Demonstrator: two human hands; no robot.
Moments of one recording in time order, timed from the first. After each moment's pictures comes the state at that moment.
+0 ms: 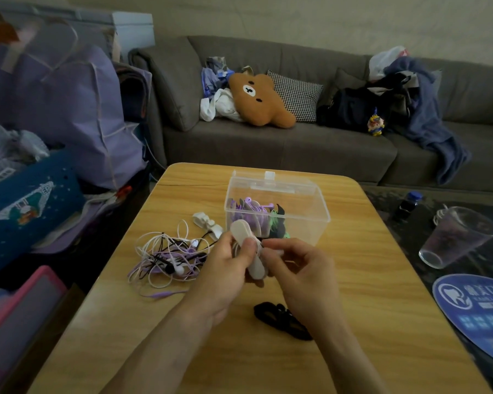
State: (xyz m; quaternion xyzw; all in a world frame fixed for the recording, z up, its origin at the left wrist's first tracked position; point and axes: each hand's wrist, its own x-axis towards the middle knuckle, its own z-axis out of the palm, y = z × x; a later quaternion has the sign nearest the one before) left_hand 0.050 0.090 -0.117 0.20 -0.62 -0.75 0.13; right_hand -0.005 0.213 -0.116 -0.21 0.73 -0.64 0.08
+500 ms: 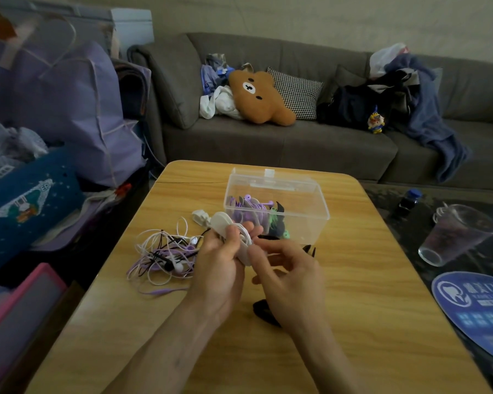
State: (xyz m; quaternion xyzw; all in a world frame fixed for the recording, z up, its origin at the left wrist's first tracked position) left_hand 0.039 0.094 -0.118 0.19 -0.37 -0.88 0.23; right_hand 0.010 0.199 -0.127 -0.22 0.74 -0.63 0.01
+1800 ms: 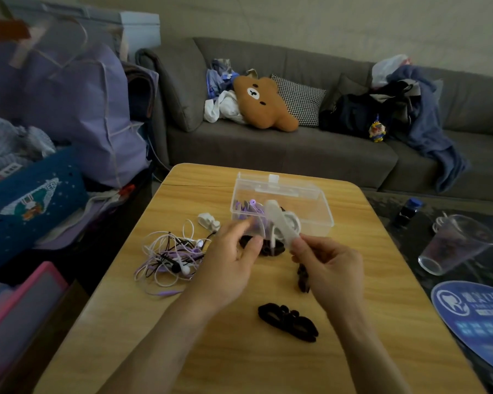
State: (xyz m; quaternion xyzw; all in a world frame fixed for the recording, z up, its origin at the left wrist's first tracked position) left_hand 0.053 0.069 -0.116 0.12 -0.83 -0.51 0.20; right_hand -0.023 0.225 -0.104 -0.14 0.78 -0.61 0.03
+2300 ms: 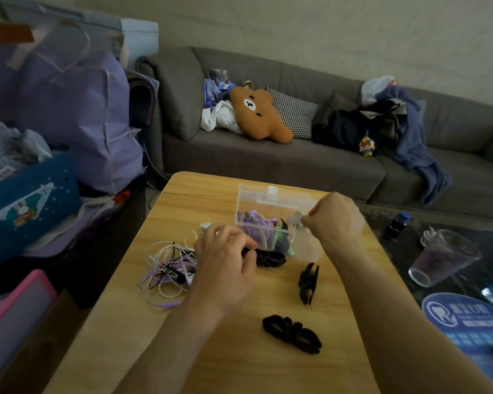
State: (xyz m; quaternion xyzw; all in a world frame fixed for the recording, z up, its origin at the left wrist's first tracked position) left_hand 0.052 0.054 -0.116 0.14 -0.91 -0.29 0.27; right_hand -0.122 0.177 -0.059 -0.09 0.98 -0.11 -0.11
